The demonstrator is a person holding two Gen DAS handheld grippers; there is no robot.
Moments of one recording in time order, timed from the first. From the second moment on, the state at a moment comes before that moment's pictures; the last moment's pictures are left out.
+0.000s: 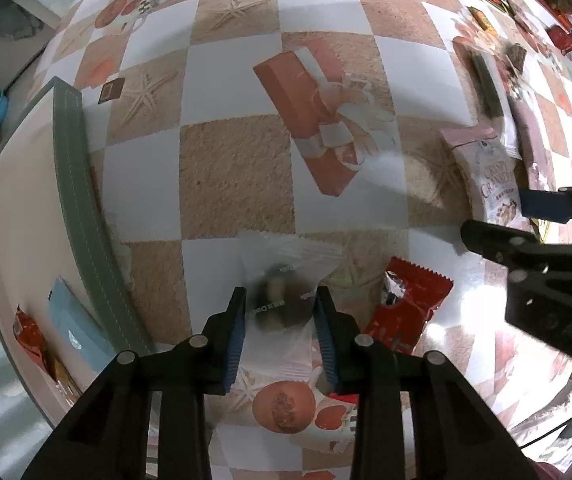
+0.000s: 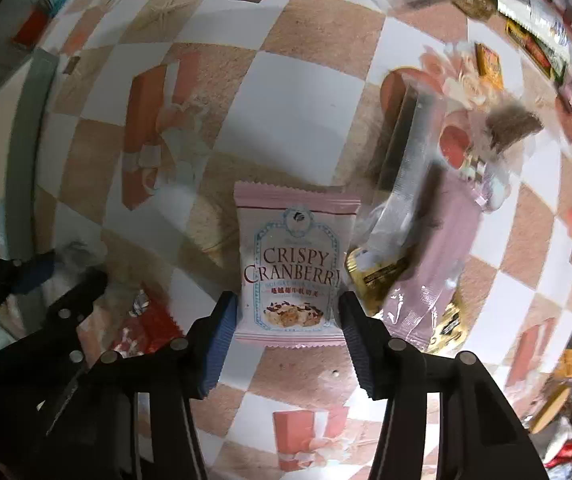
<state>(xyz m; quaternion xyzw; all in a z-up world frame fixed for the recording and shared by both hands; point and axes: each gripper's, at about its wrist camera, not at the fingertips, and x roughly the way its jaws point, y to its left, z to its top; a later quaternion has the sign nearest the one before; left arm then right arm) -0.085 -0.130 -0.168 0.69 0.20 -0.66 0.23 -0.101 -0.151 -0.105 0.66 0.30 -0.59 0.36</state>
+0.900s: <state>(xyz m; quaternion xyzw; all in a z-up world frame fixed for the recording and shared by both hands) -0.036 -0.113 -0.133 0.66 0.22 -0.68 0.22 -0.057 -0.025 -0.091 0.73 0.19 -0.57 0.33</state>
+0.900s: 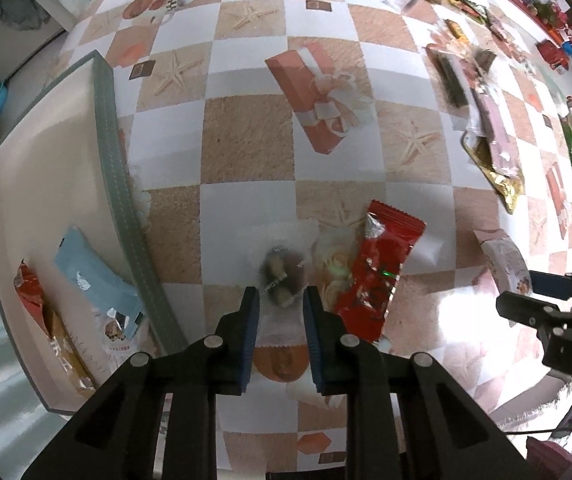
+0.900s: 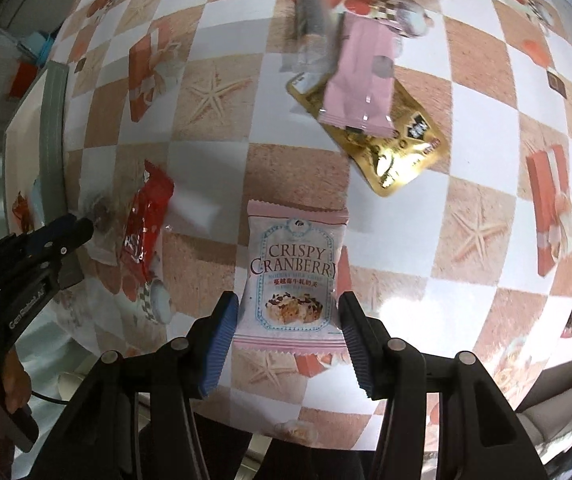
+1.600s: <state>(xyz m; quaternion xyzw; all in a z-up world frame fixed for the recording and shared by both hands) 0.003 -0.084 -0.114 0.67 0.22 -0.68 0.20 -0.078 -0.037 -0.130 0.74 0.21 -0.58 0.27</state>
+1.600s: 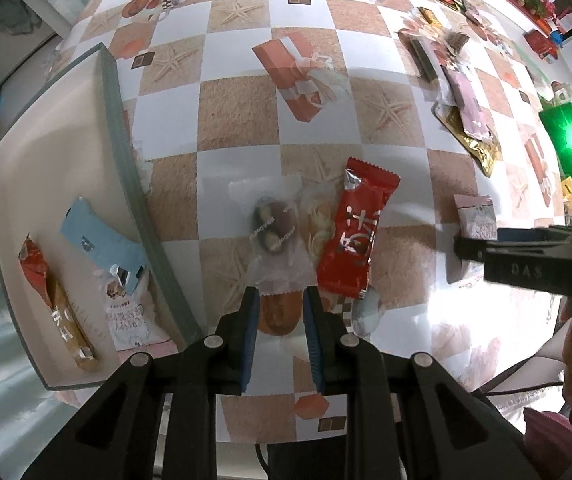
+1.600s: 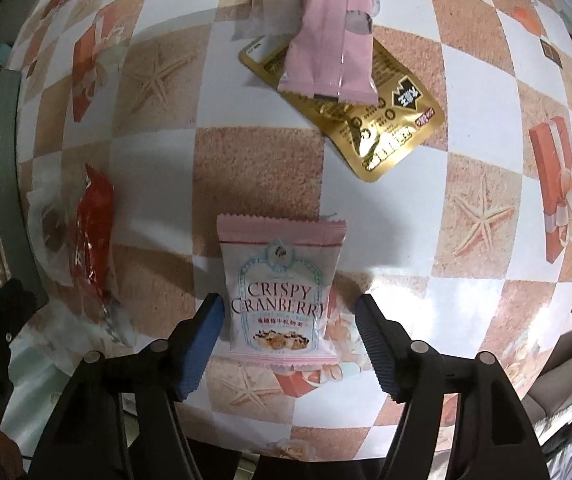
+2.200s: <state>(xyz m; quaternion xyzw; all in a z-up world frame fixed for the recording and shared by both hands) 0.034 -0.069 -0.098 0.66 0.24 -0.69 0.19 -0.069 -0.051 -0.094 0.74 0.20 -0.57 0.30</state>
